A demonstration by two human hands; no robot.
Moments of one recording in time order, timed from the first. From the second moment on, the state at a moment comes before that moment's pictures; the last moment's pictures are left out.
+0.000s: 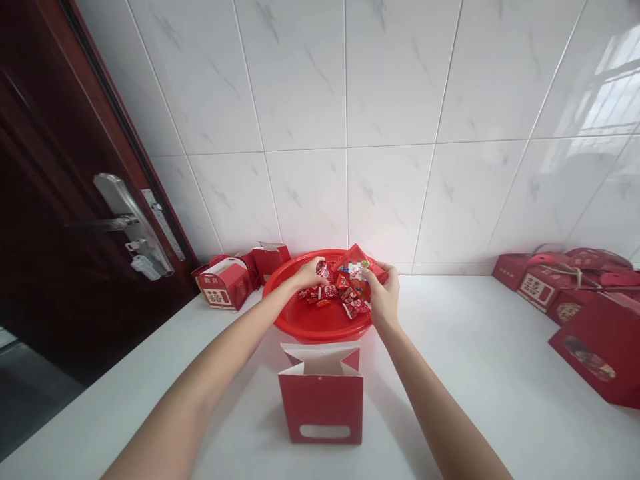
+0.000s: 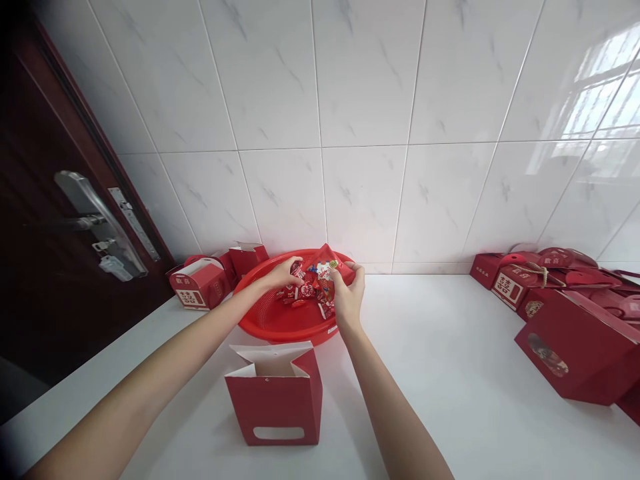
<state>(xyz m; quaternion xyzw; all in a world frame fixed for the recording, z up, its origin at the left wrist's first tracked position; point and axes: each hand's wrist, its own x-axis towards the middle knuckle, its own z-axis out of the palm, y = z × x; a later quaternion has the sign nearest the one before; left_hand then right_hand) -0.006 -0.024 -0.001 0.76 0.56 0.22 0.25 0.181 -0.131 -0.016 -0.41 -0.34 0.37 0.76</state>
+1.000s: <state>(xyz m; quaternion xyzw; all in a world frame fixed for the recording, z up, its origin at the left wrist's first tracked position) -0.016 -0.003 -0.016 0.69 0.55 0.28 0.37 0.180 -0.134 -0.017 -0.41 -0.39 0.34 0.75</state>
